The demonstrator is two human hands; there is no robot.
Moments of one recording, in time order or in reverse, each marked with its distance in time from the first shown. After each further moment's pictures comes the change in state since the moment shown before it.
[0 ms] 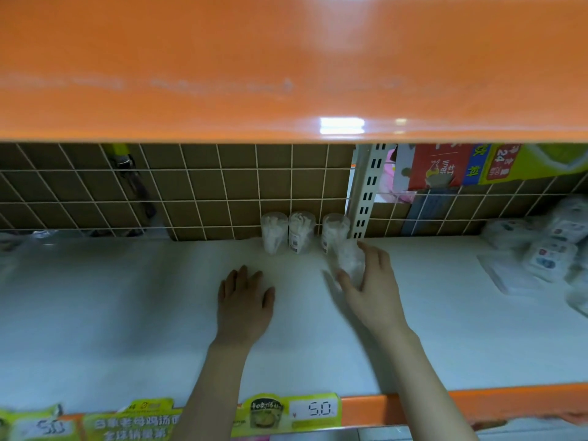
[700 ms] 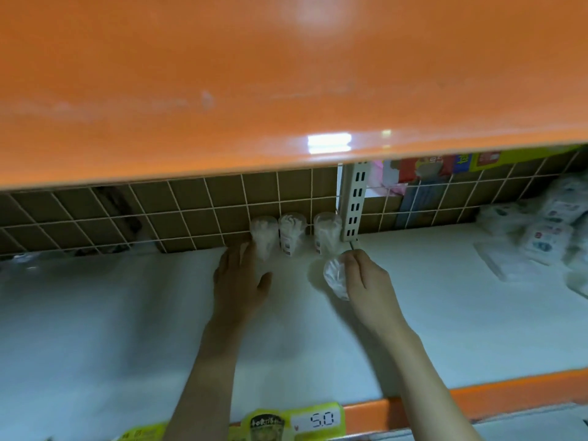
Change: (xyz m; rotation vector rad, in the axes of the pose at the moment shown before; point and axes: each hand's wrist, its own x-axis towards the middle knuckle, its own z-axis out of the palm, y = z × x) left_hand 0.035 0.016 -0.032 -0.035 0.085 0.099; right_hand 0.000 -0.014 -0.005 0.206 -0.023 0.060
